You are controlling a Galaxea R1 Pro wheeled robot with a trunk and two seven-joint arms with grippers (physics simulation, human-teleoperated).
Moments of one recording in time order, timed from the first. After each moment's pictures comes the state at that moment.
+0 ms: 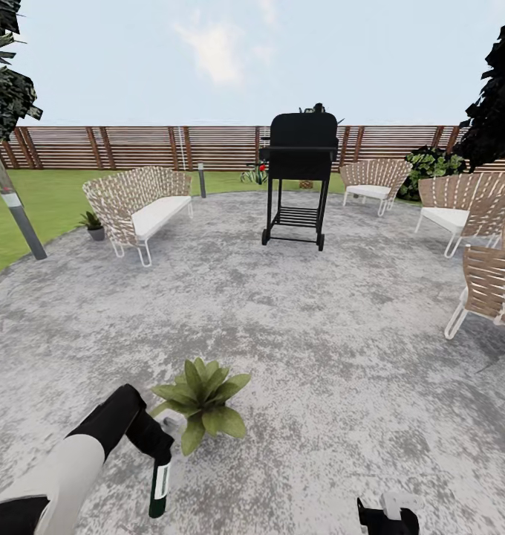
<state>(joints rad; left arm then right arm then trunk) -0.77 0.08 0.09 -0.47 -0.86 0.76 -1.10 -0.45 -0.10 -0.04 -0.03 0.01 -0.45 -0.06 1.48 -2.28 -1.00</state>
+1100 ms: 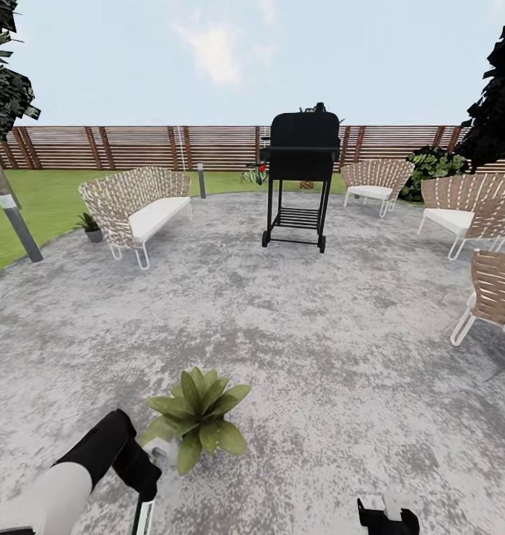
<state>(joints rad) -0.67 0.11 0.09 -0.47 -0.89 0.74 -1.10 -0.45 -0.10 -0.04 -0.03 0.01 -0.45 -0.06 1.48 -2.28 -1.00</state>
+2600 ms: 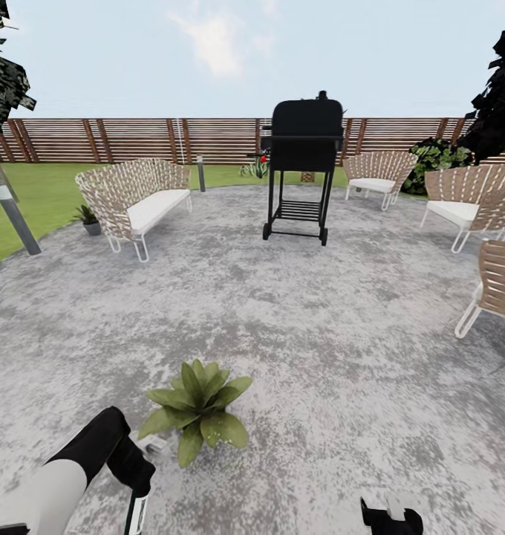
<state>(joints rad) -0.68 0.13 0.10 -0.47 -0.89 0.75 -1.10 -0.45 -0.11 -0.04 -0.03 0.01 -0.45 -0.07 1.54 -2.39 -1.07</state>
